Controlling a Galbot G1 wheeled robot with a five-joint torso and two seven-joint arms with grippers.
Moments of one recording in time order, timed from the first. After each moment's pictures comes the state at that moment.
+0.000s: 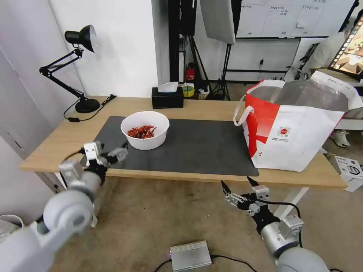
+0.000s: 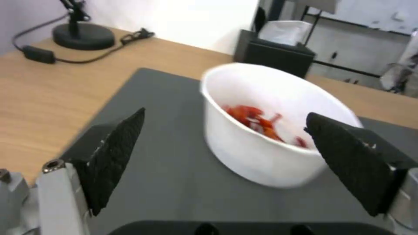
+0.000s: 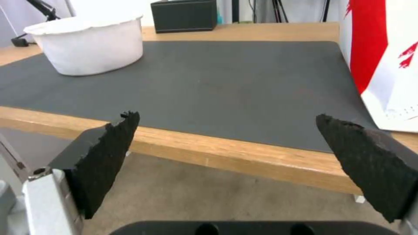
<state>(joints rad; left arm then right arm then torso) 1.09 -0.61 -0.30 -2.09 -1.17 0.16 -0.57 -1.62 0.85 0.32 2.26 0.58 -0.04 0.31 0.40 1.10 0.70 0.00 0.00</state>
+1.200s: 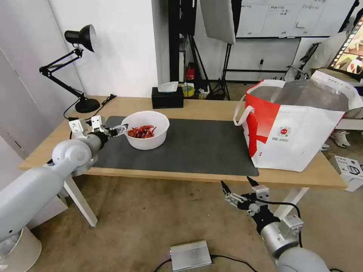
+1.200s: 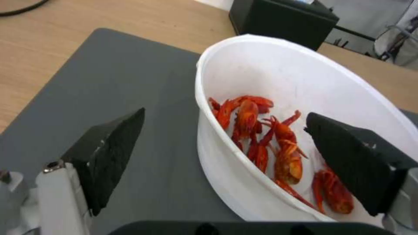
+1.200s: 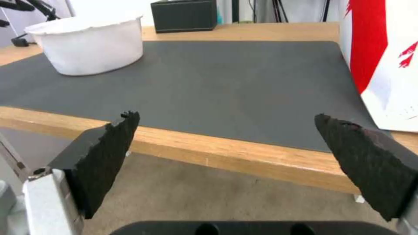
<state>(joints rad) 0.50 -0.63 0.13 -1.66 -1.44 0.30 -0.42 -1.62 0.85 0.32 2.26 0.58 -0.04 0.31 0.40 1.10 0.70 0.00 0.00</state>
